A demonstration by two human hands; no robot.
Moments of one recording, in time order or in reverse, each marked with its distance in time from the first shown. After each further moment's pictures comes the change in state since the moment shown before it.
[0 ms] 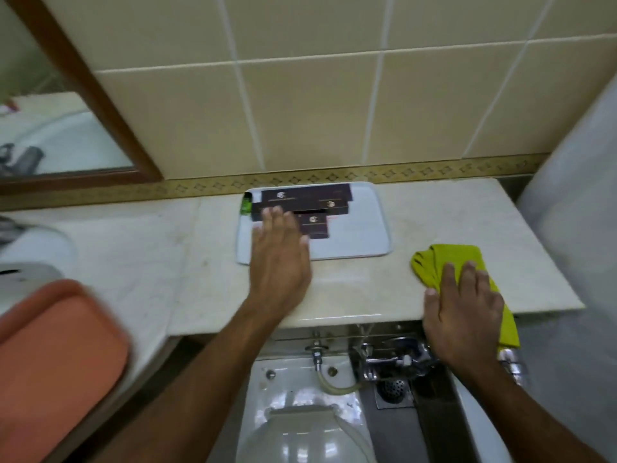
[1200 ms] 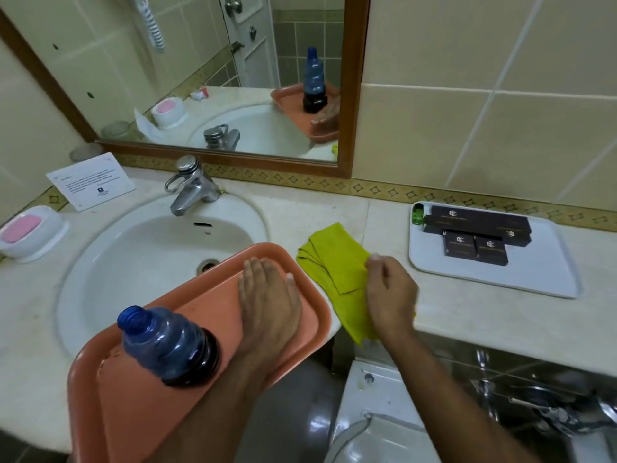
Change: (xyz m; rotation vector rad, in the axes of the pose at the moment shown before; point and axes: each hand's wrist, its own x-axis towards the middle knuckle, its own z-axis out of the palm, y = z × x) left_hand -0.122 -0.263 -0.103 0.038 0.074 -0.508; right_hand -0.104 -0.367 -0.012 1.055 -0.149 -0.031
